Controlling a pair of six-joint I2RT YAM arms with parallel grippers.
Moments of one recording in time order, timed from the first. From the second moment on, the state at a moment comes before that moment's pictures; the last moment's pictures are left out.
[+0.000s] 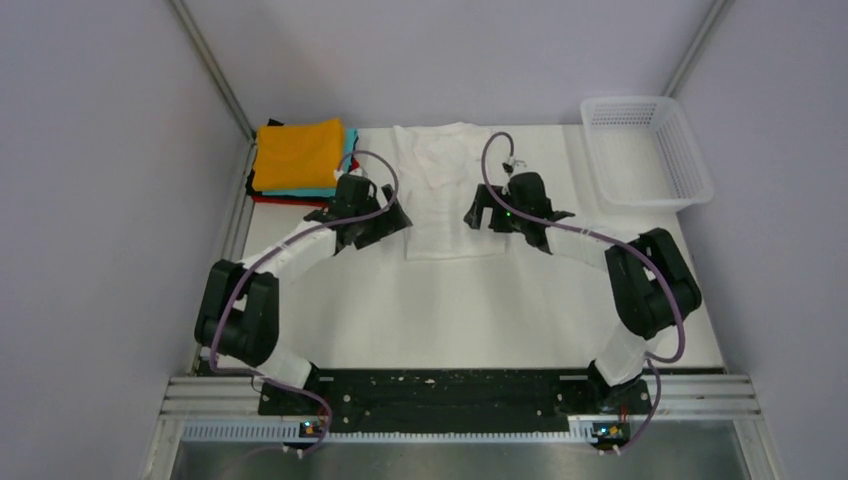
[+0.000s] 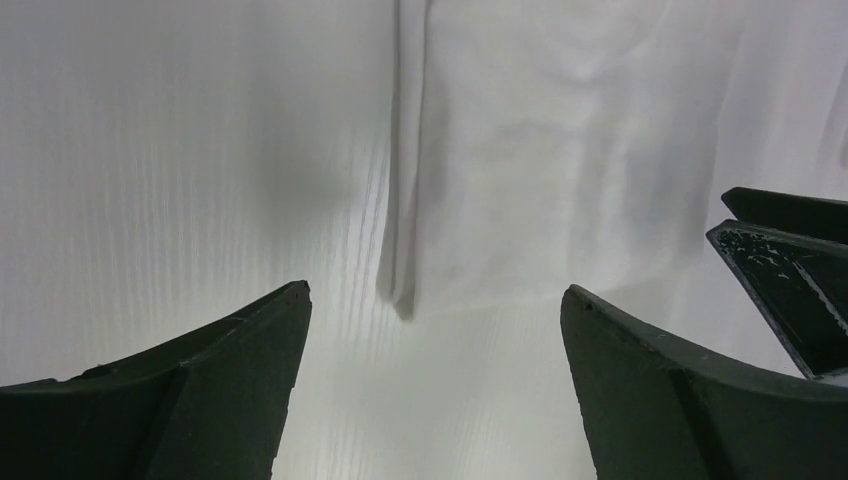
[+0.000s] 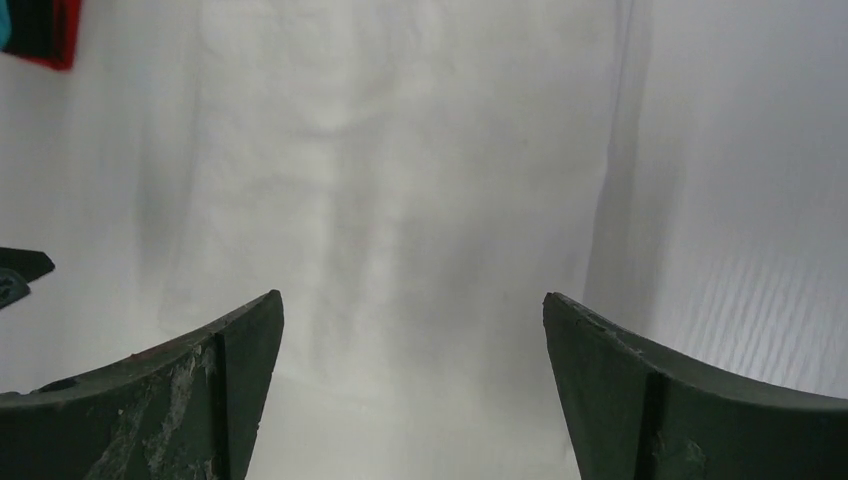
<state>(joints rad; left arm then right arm) -0.35 1.59 1.05 -0.23 0.07 -0.71 0.43 1.74 1.03 0.12 -0.10 0.46</state>
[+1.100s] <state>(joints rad) -0.41 1.77 0.90 -0.02 0.24 -0.83 0.43 1.67 0.77 0.14 -0.01 0.63</state>
